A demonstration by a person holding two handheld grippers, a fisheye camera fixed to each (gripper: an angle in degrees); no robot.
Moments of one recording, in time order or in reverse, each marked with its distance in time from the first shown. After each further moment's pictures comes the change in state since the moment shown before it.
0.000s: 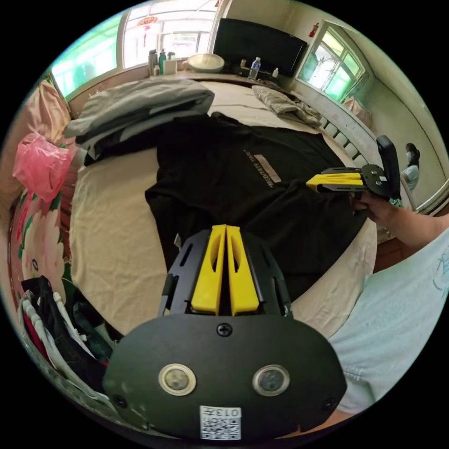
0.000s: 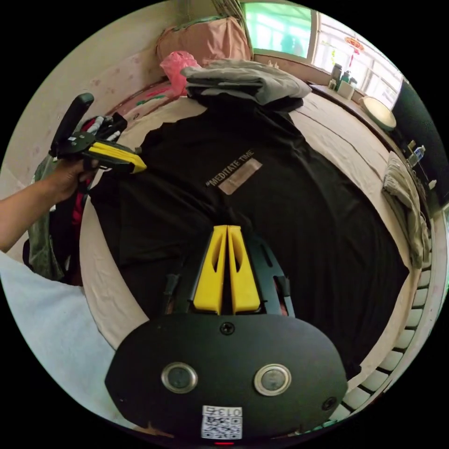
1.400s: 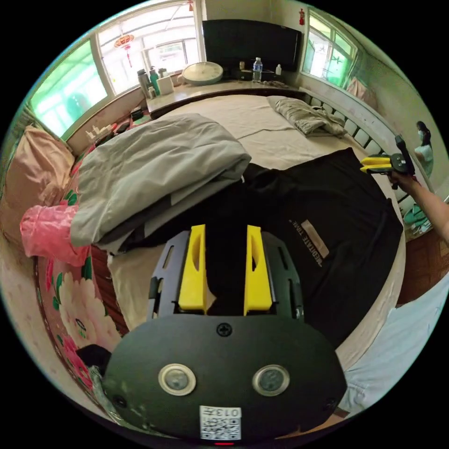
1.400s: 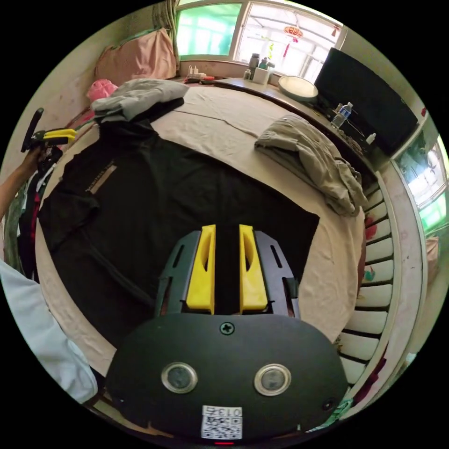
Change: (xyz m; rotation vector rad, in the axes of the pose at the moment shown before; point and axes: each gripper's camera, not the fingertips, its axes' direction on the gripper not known) left arm 0.037 -0.155 0.051 0.039 -0.174 0.102; right arm 0.268 0.012 -0.130 -0.106 0.235 0.184
